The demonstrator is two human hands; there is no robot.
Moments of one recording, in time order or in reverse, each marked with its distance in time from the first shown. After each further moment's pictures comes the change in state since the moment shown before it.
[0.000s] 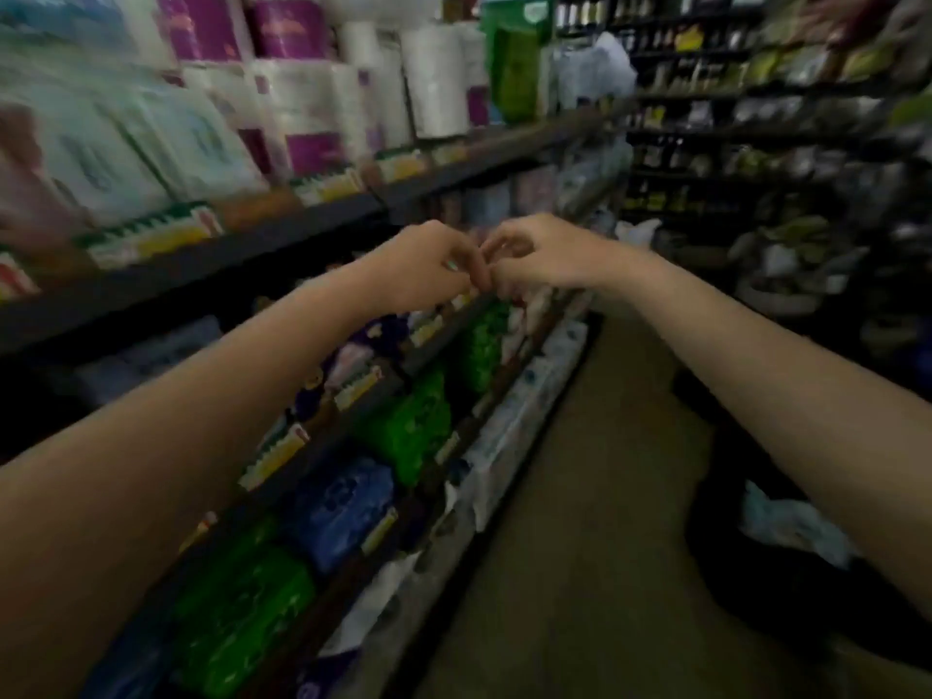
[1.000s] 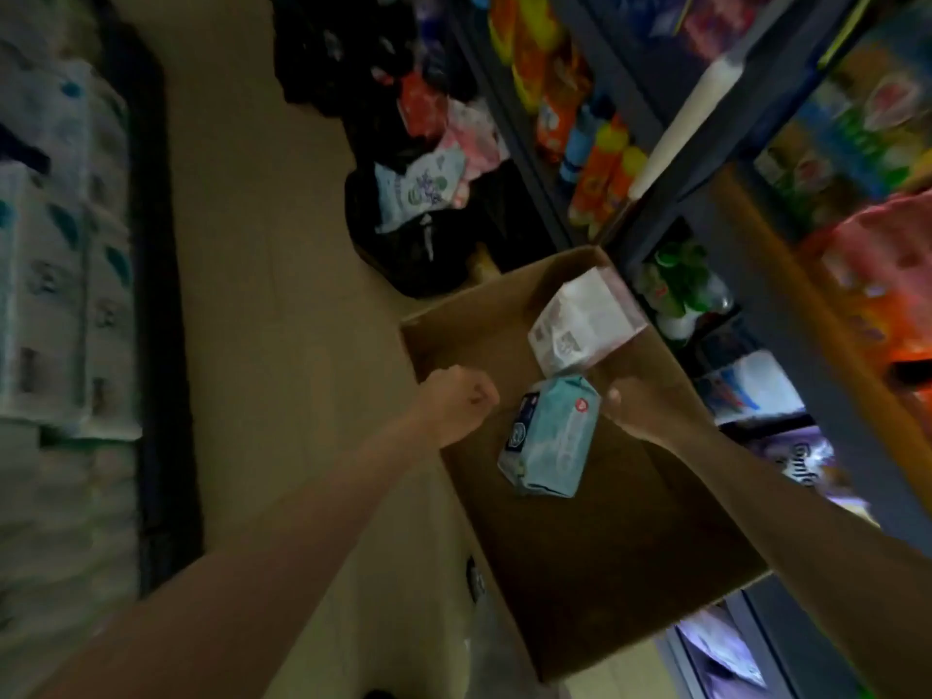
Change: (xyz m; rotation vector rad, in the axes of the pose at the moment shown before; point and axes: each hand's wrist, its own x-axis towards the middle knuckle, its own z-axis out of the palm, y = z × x) left_hand 0.008 0.354 0.649 -0.175 -1.016 0.181; right_hand -0.620 0.564 0.185 0.232 0.147 1.461
